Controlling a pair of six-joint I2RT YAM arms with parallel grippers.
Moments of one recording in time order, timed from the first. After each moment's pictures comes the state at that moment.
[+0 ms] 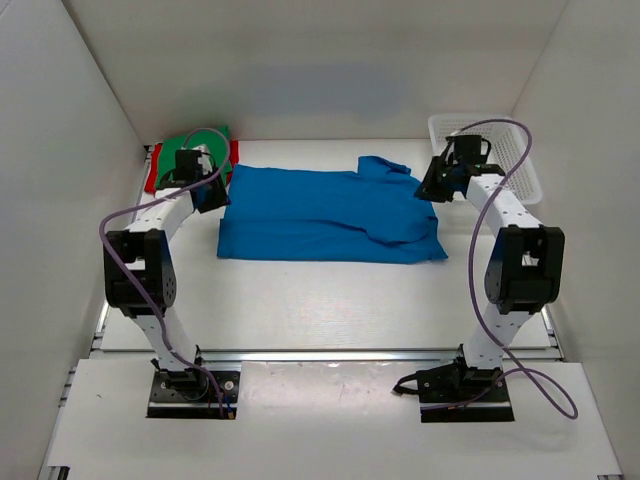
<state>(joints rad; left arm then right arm) 0.02 1.83 1.34 -0.34 0.09 -0.31 -0.02 1.84 1.50 -0.51 -0.28 0.35</state>
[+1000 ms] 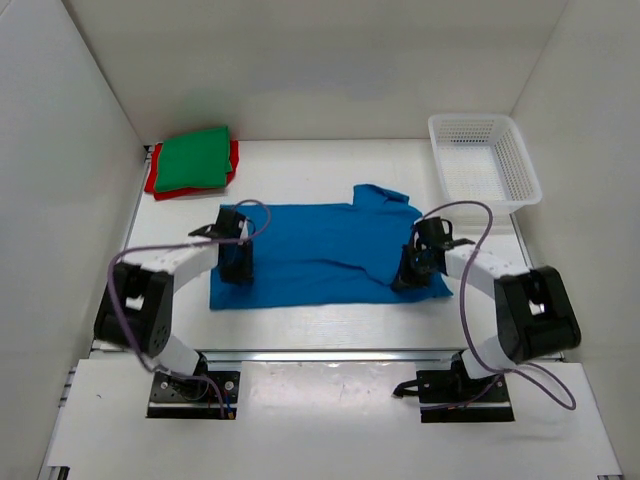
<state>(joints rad) -0.27 1.60 0.88 -0.48 0.00 -0.29 0.23 1.52 0.76 -0.37 -0.29 0.44</state>
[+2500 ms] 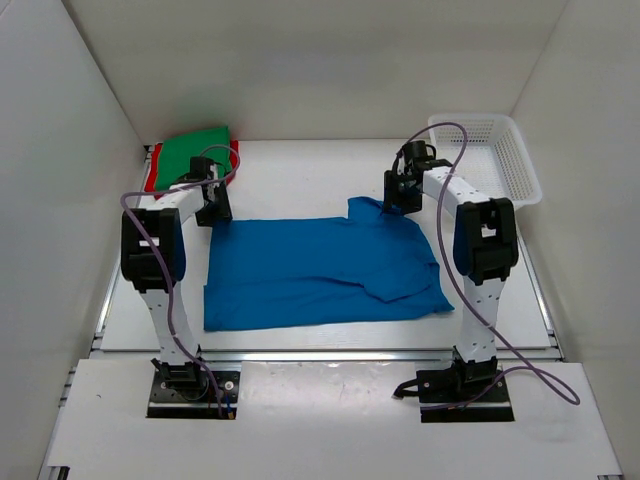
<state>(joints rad) -0.01 2.02 1.40 -0.45 -0.07 -0.22 0.18 2.10 1.64 -0.60 -0.12 0.22</state>
